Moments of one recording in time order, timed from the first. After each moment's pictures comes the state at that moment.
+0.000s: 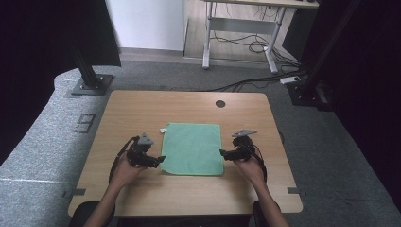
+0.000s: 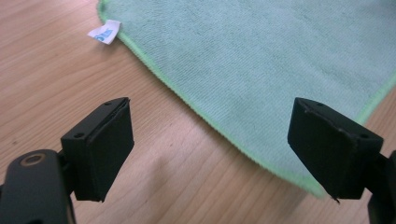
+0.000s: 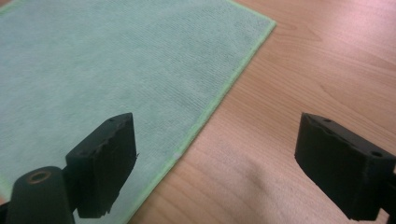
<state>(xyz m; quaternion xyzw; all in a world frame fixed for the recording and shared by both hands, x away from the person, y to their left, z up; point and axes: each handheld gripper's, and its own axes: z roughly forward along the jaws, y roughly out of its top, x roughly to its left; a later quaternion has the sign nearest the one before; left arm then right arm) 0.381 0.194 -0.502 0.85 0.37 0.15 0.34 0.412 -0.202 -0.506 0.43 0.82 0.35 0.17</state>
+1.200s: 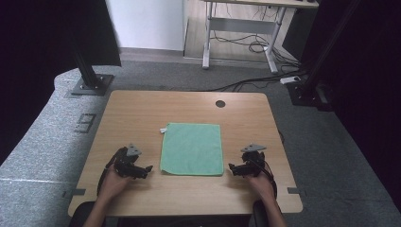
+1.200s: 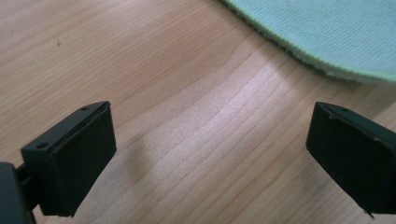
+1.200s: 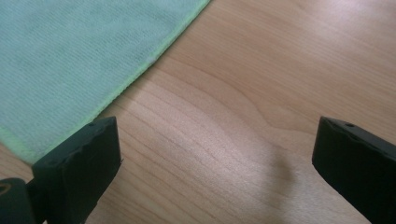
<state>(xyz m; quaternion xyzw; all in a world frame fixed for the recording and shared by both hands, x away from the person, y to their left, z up) 0.361 0.231 -0.539 0.84 0.41 0.17 0.30 0.375 -0.233 -0.541 0.45 0.81 0.32 0.19</state>
